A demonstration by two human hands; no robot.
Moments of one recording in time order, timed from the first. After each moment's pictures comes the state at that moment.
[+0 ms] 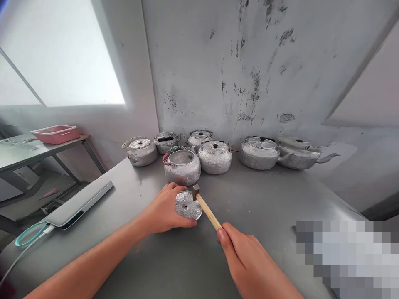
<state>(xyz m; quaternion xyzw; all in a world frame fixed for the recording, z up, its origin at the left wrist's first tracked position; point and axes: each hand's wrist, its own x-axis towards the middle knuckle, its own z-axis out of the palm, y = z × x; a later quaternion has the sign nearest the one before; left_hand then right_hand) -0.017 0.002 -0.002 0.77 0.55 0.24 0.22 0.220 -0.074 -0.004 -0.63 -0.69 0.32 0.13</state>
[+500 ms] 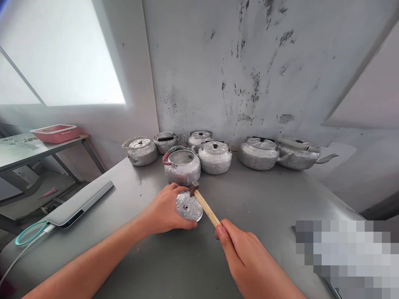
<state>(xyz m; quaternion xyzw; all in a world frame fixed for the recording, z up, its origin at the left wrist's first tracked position) -0.017 0.002 -0.003 0.77 0.55 0.24 0.22 0.218 -0.069 0.000 -0.63 -0.70 0.31 0.13</state>
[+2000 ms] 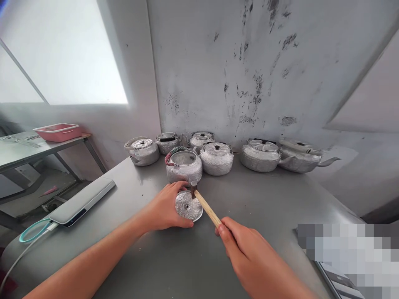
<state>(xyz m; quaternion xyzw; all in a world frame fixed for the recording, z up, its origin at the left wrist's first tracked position) -0.026 0.006 0.001 0.78 0.52 0.26 0.24 0.211 -0.068 0.036 -0.62 -0.70 0.29 0.20</state>
